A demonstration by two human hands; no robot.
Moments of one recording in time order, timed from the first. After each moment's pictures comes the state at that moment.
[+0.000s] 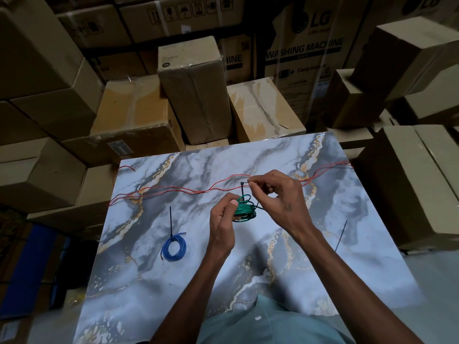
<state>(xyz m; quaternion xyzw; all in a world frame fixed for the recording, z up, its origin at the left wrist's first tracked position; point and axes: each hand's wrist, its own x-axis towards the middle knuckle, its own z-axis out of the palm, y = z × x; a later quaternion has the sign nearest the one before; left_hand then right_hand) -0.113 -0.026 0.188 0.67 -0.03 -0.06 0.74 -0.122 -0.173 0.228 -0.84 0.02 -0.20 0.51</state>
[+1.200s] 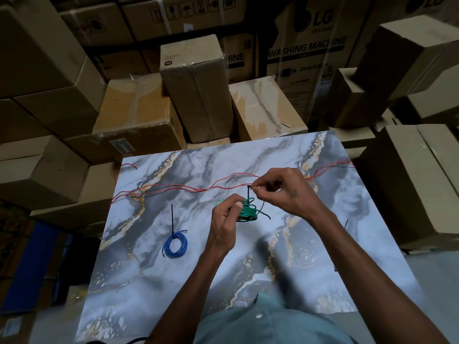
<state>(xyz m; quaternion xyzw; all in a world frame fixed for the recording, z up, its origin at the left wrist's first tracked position) -0.115 -0.019 0.187 0.70 -0.09 -0.07 0.71 -0.107 -0.202 0.236 -0.89 -0.03 -0.05 0.46</state>
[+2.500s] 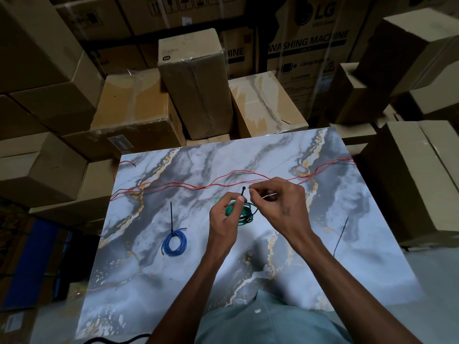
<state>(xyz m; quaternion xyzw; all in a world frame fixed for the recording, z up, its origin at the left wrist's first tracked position) -0.113 -0.022 0.175 0.76 -0.04 -0.03 0.65 -0.135 -0.163 0.221 -0.84 0.09 -0.17 0.52</state>
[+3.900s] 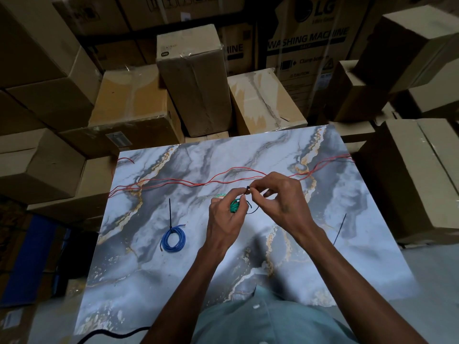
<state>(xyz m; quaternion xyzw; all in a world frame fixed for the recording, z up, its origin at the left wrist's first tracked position) -0.110 -0.018 0.168 0.85 -0.12 0.03 0.52 -0.132 -0.178 0.214 -0.88 0.00 -0.16 0.45</state>
